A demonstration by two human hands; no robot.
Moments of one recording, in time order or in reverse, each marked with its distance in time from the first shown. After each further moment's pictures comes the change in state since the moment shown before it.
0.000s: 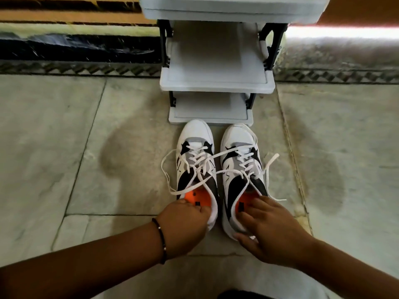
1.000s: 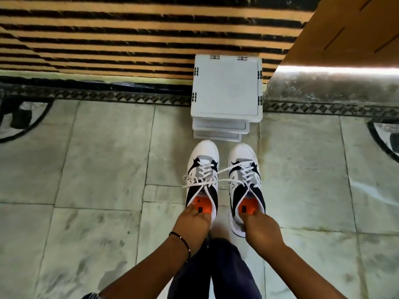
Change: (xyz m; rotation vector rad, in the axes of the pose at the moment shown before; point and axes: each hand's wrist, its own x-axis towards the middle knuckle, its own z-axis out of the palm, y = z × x) left_hand -0.145 0.067 -0.330 -0.137 -0.142 -0.290; right_hand -0.107 -0.115 -0.337 0.221 -0.351 0.469
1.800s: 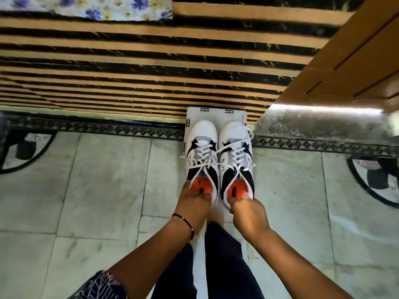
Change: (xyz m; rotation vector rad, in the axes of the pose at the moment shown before) left_hand 0.125 -0.047 -0.215 0.008 -0.058 -0.095; right_hand 0.071 0.007 -0.221 -0.061 0.144 -0.064
